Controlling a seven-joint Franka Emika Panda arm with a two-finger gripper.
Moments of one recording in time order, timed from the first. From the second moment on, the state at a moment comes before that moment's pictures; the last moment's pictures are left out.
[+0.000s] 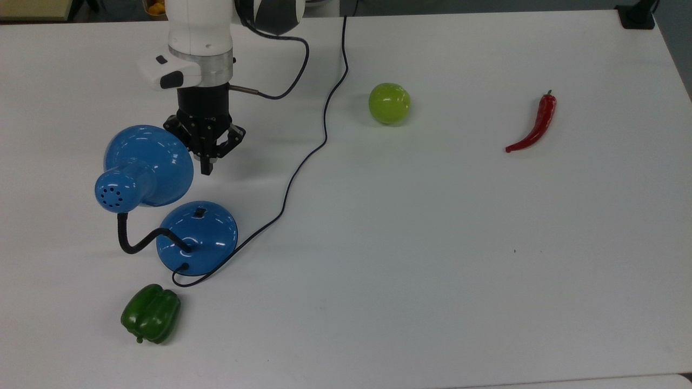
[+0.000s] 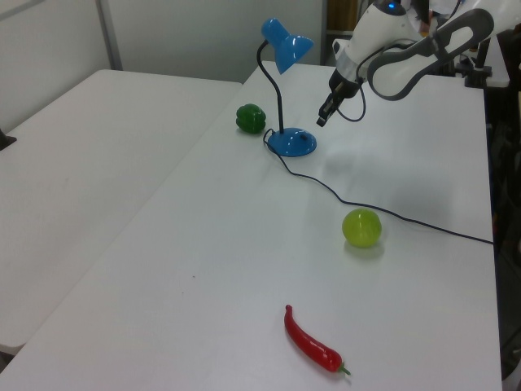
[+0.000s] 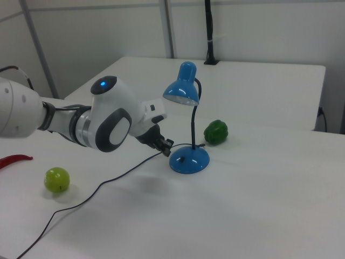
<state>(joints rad) 0.03 0.26 -0.15 -2.02 -0.05 2.76 0.01</state>
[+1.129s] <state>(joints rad) 0.02 0.45 -0.16 -1.89 -0.05 2.89 0.06</state>
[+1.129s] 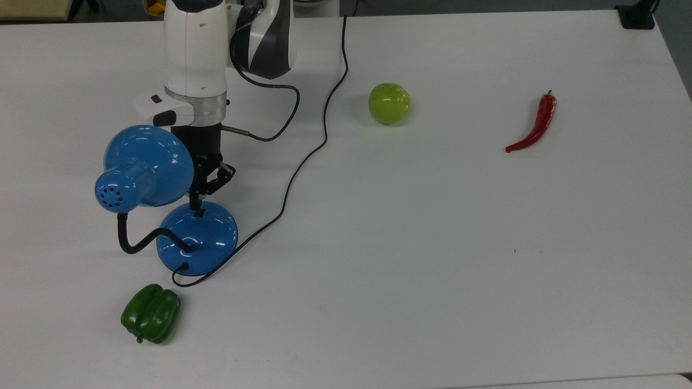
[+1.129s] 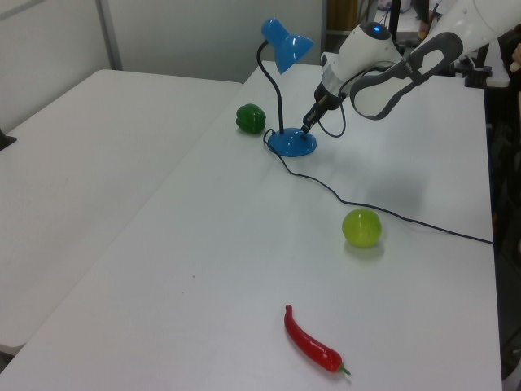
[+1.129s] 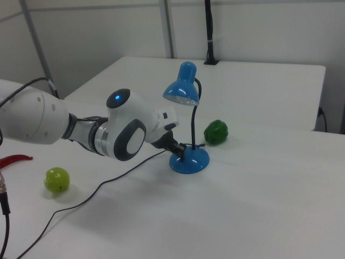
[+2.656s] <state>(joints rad) 0.02 0.49 -0.16 -1.85 -0.05 2.89 0.06</state>
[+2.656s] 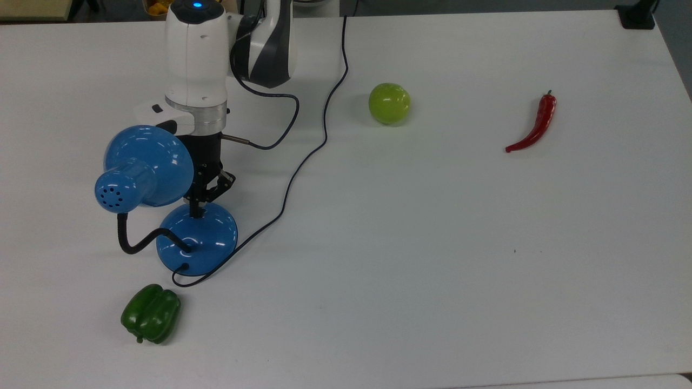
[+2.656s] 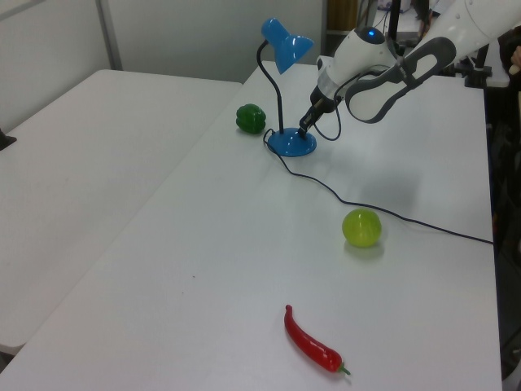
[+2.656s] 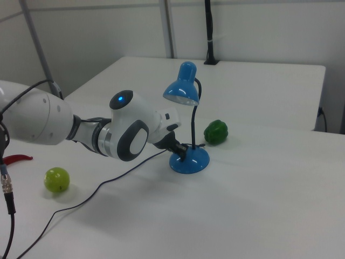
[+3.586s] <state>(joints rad) 0.02 0.49 -0.16 -1.85 -0.05 2.89 0.06</state>
